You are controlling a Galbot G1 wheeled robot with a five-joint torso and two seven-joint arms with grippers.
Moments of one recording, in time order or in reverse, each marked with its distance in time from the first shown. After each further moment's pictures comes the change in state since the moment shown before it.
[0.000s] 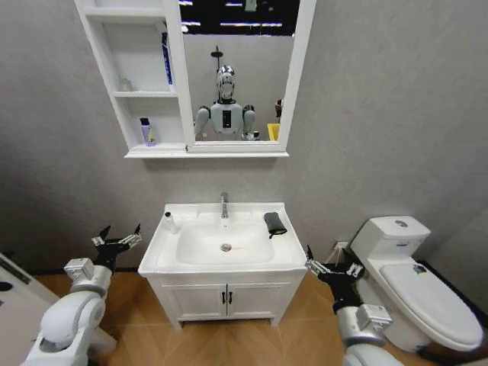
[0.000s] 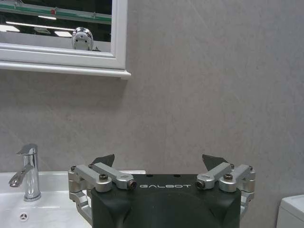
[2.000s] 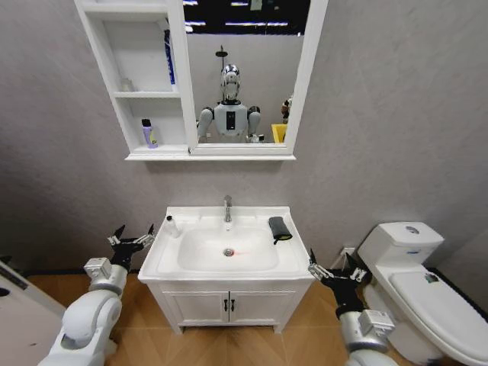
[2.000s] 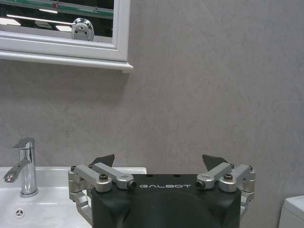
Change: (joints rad) left arm -0.002 -0.037 0.082 -0.035 0.042 0.000 -0.030; right arm -0.042 0.010 0.019 -0.007 -0.010 0.027 -0.006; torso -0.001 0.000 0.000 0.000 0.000
